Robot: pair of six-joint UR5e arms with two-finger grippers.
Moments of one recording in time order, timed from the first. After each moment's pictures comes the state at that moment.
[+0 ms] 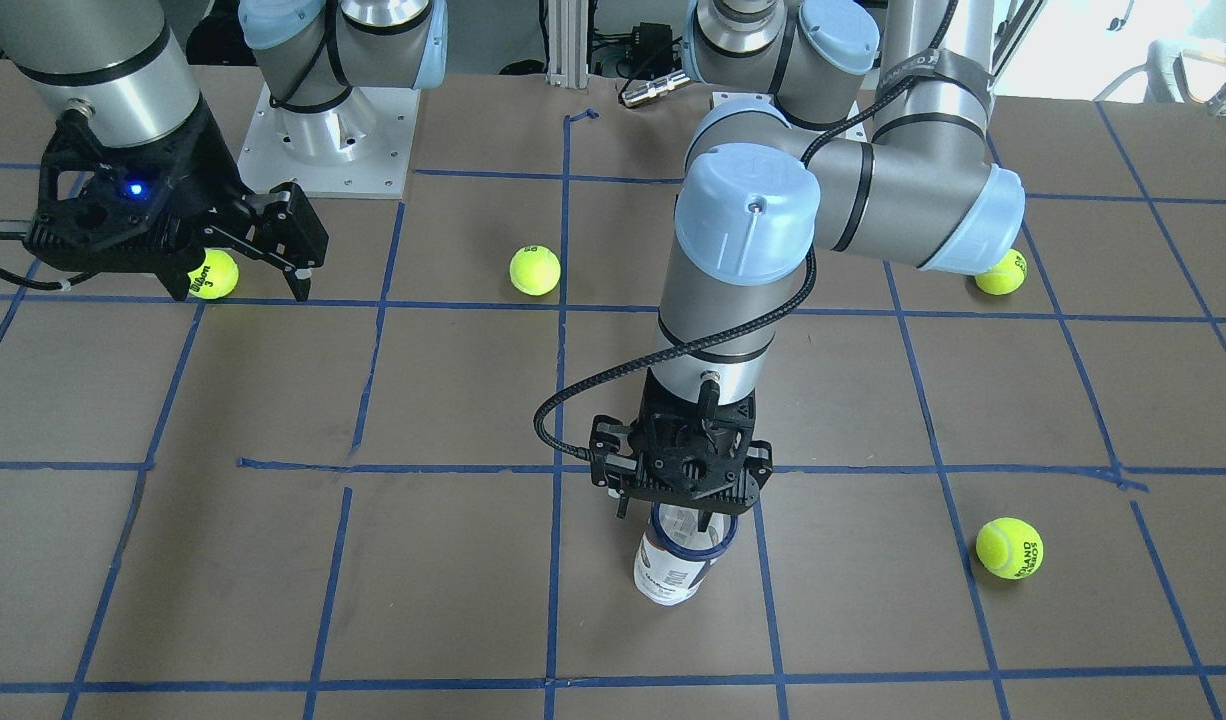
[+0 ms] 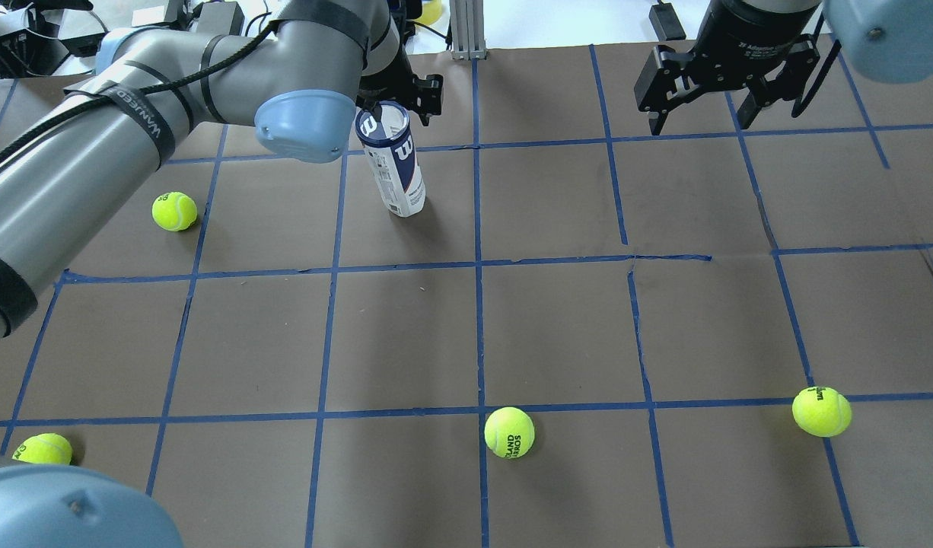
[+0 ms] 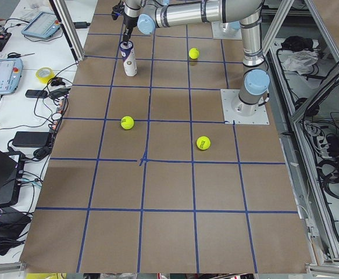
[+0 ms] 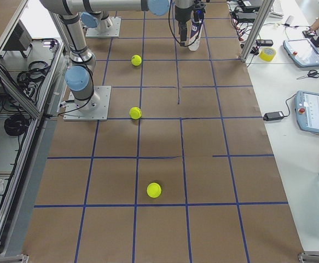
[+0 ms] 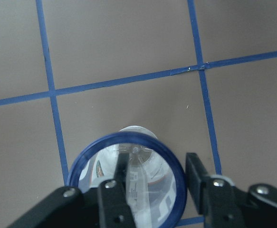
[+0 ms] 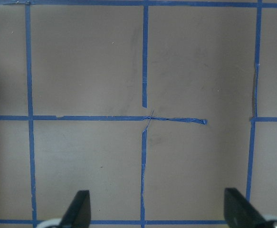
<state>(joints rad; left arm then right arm) -1.78 -1.98 -1.43 -1.02 1.56 -0.05 1.57 -1.49 1.46 -1.60 -1.58 -0.02</state>
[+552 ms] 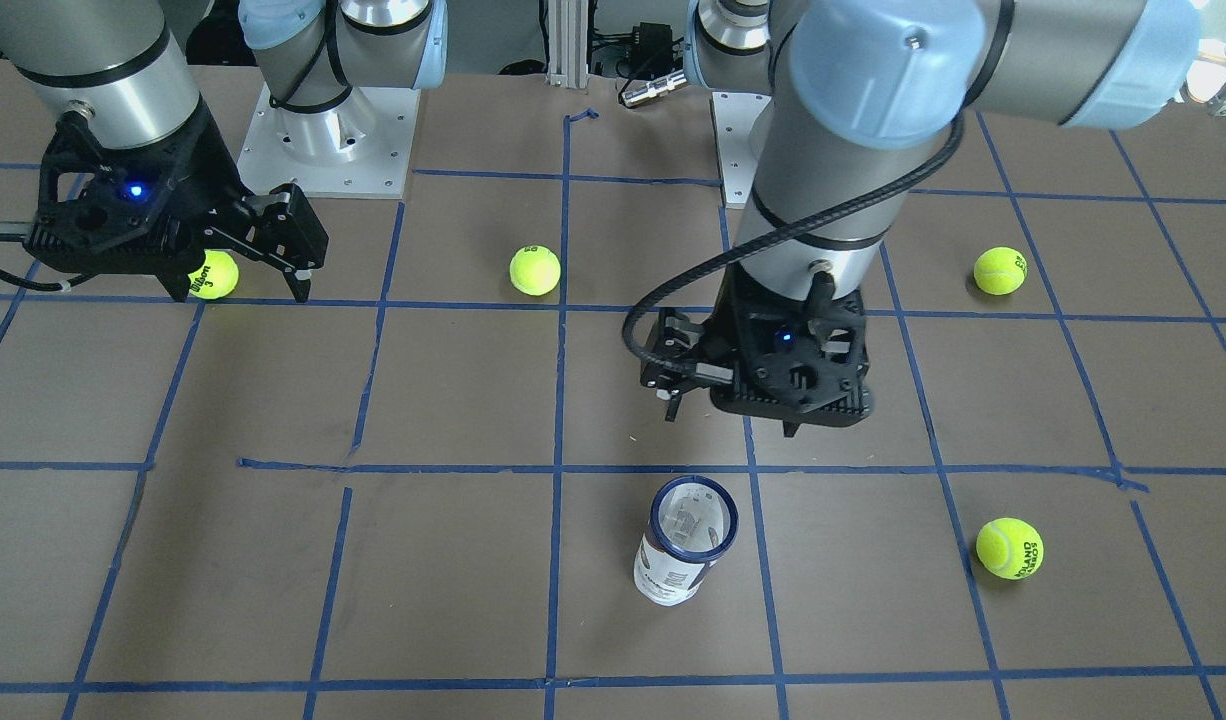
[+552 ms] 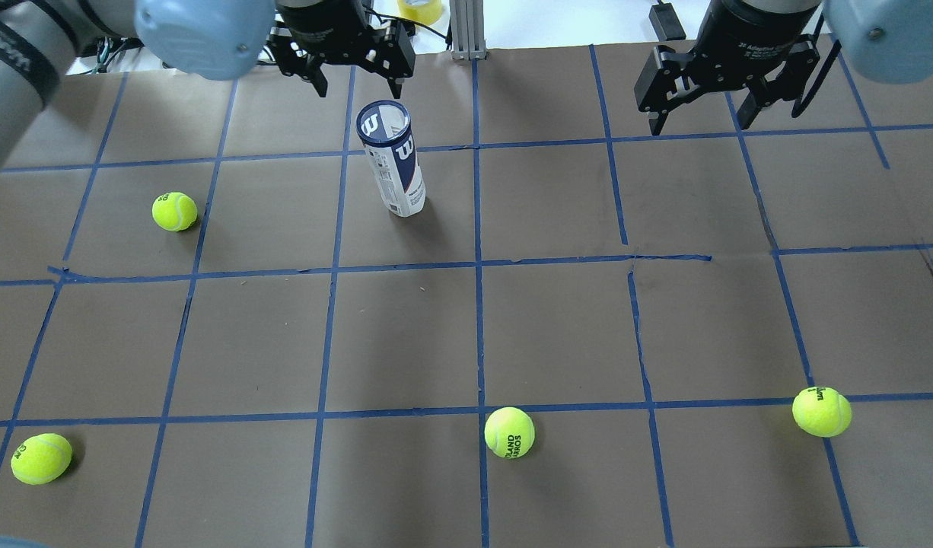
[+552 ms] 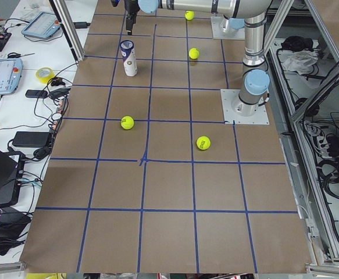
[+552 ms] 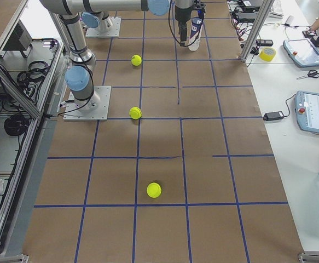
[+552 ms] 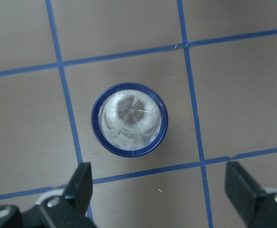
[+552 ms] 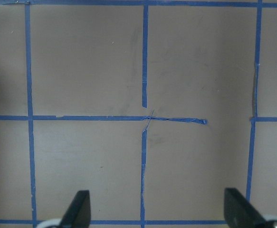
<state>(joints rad) -1.70 -1.87 -1.26 -1.45 1.54 -0.04 1.57 -1.49 1.46 -1.60 -1.58 -0.02</state>
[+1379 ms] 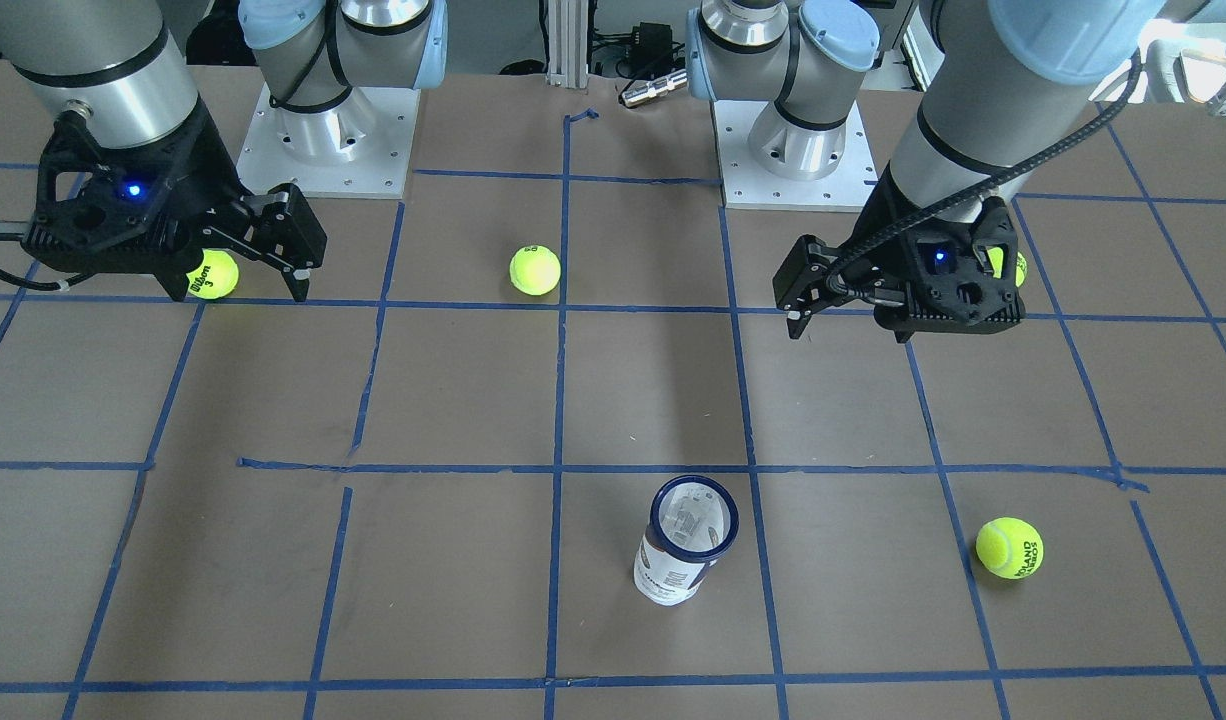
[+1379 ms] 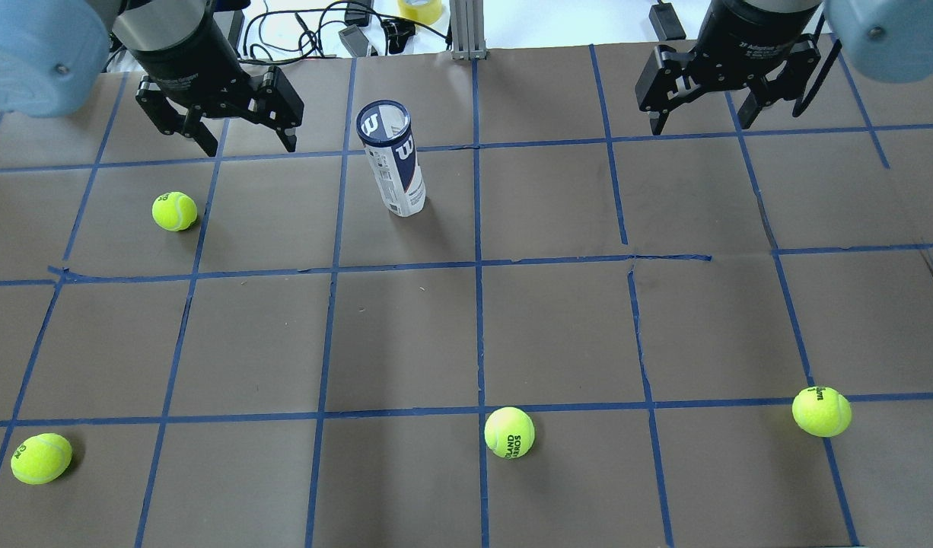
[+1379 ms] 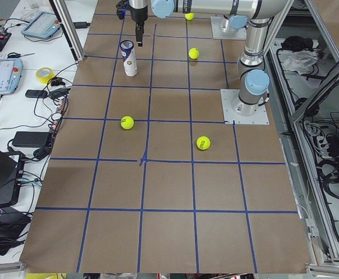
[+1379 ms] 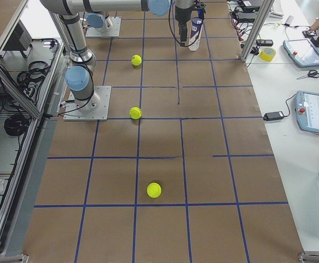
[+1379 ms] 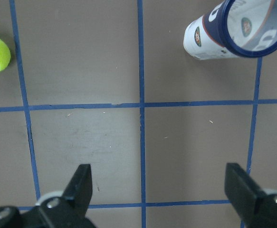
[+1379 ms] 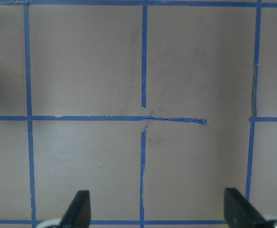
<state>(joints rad) -1.56 -1.69 -1.48 -1.52 1.55 0.02 1.57 -1.49 1.46 -1.60 -1.58 -0.02</state>
